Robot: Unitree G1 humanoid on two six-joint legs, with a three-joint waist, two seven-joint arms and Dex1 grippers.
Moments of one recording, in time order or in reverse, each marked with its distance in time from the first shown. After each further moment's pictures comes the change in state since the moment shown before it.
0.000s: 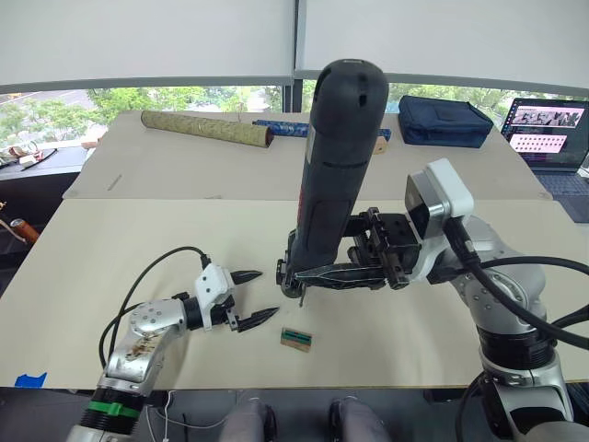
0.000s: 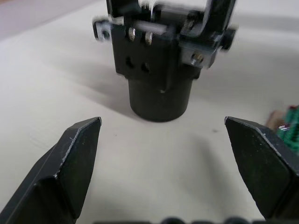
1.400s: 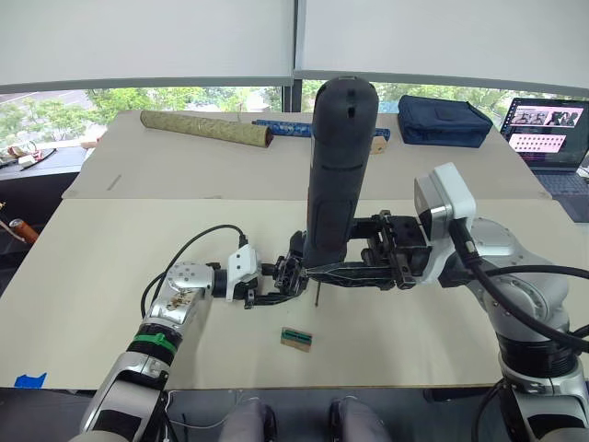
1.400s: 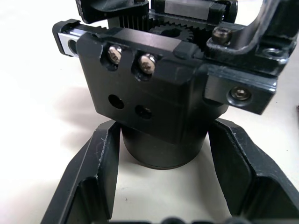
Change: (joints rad) left arm -0.368 -0.065 -0.108 0.490 0.087 -0.233 -0.271; right arm 0.052 -0.076 -0.032 -0.040 0.012 0.038 -0.056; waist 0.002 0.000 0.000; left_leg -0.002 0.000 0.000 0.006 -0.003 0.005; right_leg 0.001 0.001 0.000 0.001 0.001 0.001
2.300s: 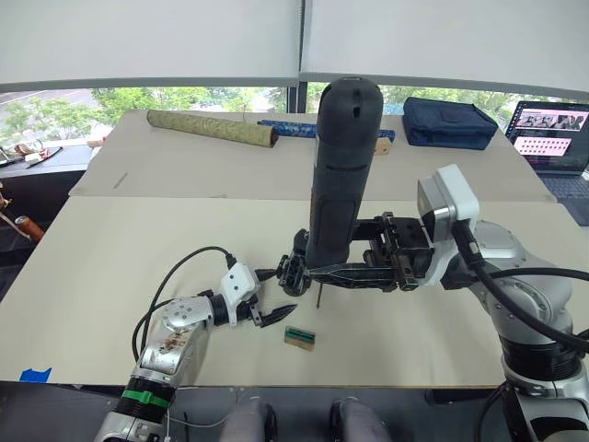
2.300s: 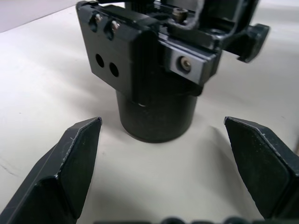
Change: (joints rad) left arm 0.321 -0.058 0.057 -0.447 0.018 0.230 0.347; right arm 0.009 -0.011 -0.007 -0.008 0.017 0.000 -0.009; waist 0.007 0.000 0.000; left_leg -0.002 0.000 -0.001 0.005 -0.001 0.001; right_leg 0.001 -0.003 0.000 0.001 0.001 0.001
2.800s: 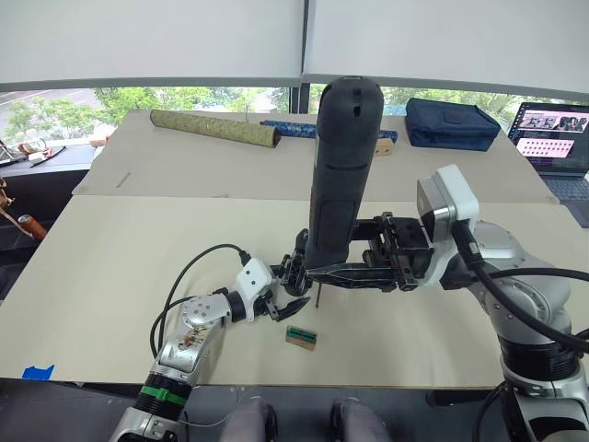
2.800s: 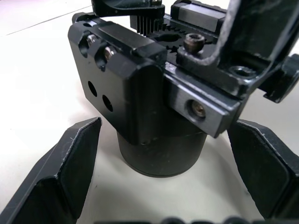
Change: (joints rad) left arm -0.027 -0.040 -0.042 -0.015 0.035 0.060 0.080; right arm 0.000 0.009 0.000 0.000 -0.002 -0.001 -0.005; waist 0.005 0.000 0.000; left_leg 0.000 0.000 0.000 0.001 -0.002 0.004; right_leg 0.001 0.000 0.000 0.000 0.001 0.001
